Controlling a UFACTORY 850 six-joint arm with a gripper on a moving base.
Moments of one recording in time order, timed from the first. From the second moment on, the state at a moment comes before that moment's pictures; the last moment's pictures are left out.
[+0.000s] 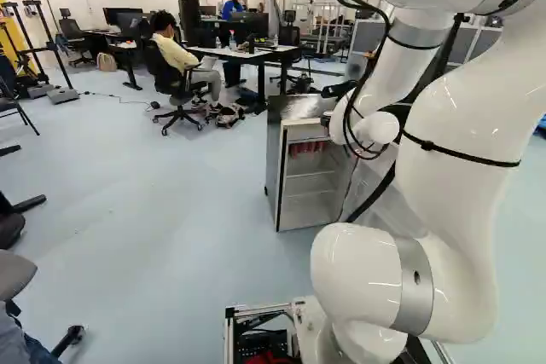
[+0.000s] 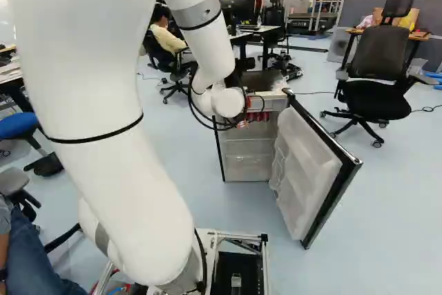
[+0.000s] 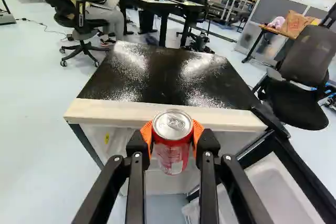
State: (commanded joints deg) arm -22.9 -10.4 -35.1 -24.7 45.4 0.0
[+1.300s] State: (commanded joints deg) arm -20.2 -15.1 -44.8 -24.7 45.4 0.0
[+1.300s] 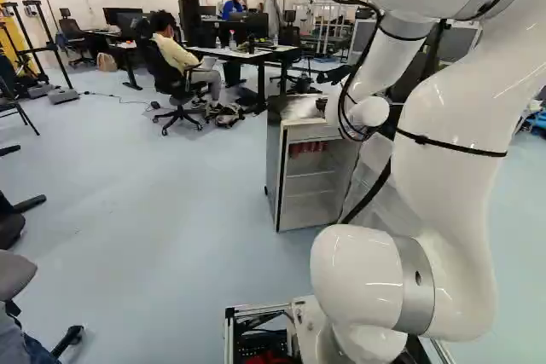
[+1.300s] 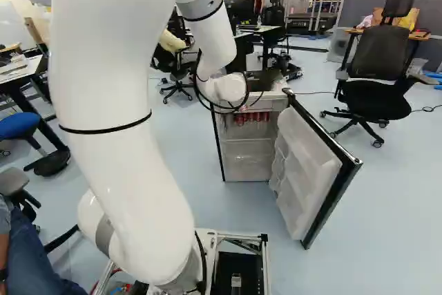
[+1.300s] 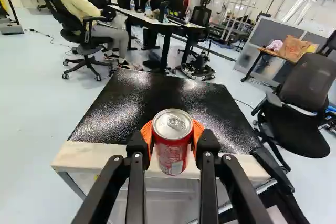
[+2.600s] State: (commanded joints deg) arm -15.1 -20.1 -50.7 -15.6 40.8 0.0
